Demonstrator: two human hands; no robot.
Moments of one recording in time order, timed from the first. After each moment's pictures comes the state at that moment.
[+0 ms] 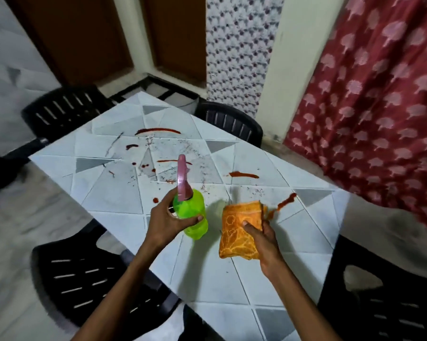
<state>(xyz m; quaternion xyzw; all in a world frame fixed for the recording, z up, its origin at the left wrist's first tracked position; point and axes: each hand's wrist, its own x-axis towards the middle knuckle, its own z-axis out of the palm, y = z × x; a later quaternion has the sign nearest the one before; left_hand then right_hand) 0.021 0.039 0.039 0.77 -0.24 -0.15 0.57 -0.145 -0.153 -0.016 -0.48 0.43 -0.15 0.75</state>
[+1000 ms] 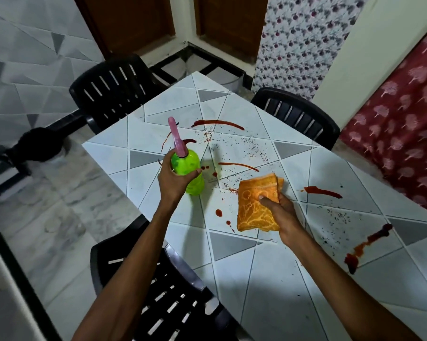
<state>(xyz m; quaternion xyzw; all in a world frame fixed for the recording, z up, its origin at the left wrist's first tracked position) 0.299 0.114 -0.010 0.81 -0.05 -0.02 0.58 0.115 -0.107 -0.023 -0.55 0.41 -0.05 0.72</state>
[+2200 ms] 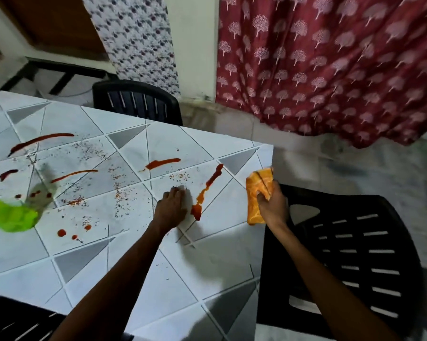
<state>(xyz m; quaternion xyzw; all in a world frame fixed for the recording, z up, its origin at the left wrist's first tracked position) 0.011 -0.190 -0.103 0.84 -0.50 -0.20 0.03 -0.243 -0.335 -0.040 -0.66 0.64 -0.15 0.37</state>
